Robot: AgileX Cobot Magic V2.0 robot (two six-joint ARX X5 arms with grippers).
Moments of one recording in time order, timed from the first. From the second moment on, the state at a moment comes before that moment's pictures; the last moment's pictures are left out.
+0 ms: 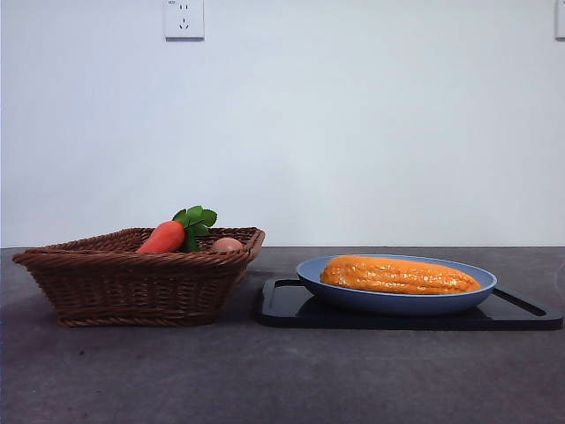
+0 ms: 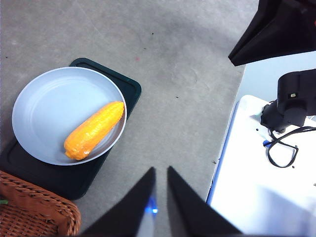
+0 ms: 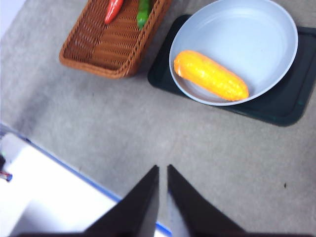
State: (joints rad) left arm -0.83 1.45 1.77 -1.09 0.33 0.17; right arm 0.11 0.74 1.04 -1.16 -0.56 0.02
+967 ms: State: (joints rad) left arm -0.82 1.45 1.77 -0.99 0.33 0.17; right arm 0.11 0.74 1.04 -1.16 -0.56 0.01
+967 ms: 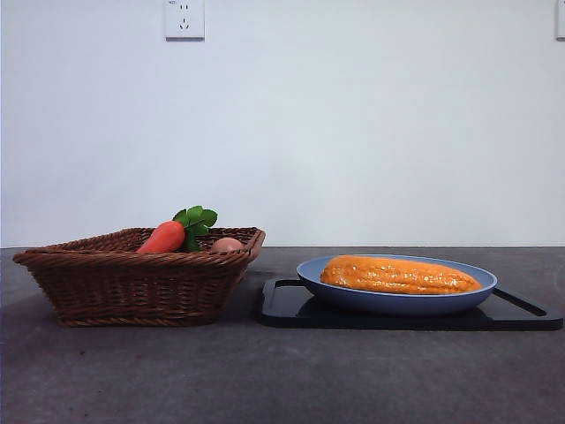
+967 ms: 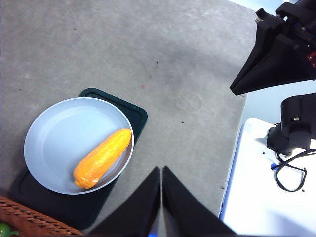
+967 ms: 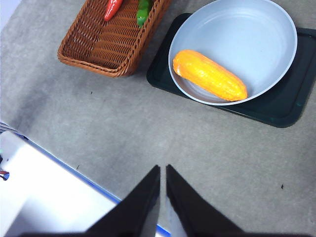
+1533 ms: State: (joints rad) left arm -0.37 1.10 1.64 -0.73 0.33 0.23; right arm 0.11 0.74 1.04 -1.16 -0.56 0.01
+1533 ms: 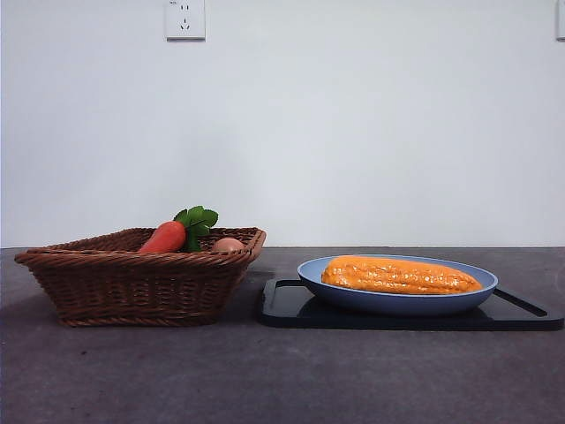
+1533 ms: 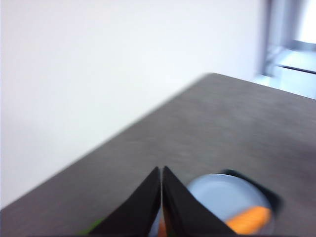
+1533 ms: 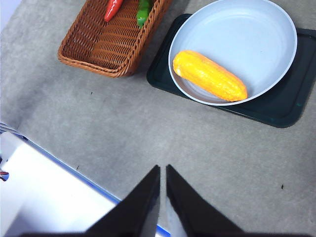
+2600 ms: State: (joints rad) left arm 0.05 0.13 0.20 -0.10 0.16 0.08; right arm 0.11 0.74 1.04 -1.16 -0.55 0.01
